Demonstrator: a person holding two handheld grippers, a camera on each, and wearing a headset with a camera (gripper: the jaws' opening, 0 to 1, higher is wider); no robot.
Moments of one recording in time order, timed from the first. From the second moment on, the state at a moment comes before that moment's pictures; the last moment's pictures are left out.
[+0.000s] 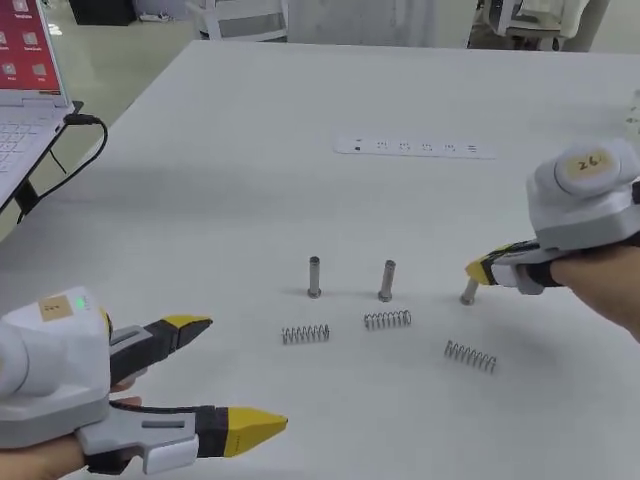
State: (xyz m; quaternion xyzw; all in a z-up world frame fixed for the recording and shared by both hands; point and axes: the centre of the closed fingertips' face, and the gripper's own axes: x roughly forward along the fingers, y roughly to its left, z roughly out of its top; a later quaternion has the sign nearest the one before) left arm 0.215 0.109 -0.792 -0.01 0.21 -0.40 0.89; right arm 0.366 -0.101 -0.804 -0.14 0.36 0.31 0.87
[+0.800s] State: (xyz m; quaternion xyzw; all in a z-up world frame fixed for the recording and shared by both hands) left arm 0.215 0.109 -0.791 -0.01 0.21 -0.40 0.89; right arm 0.357 -0.105 -0.767 -0.14 0.31 0.31 0.89
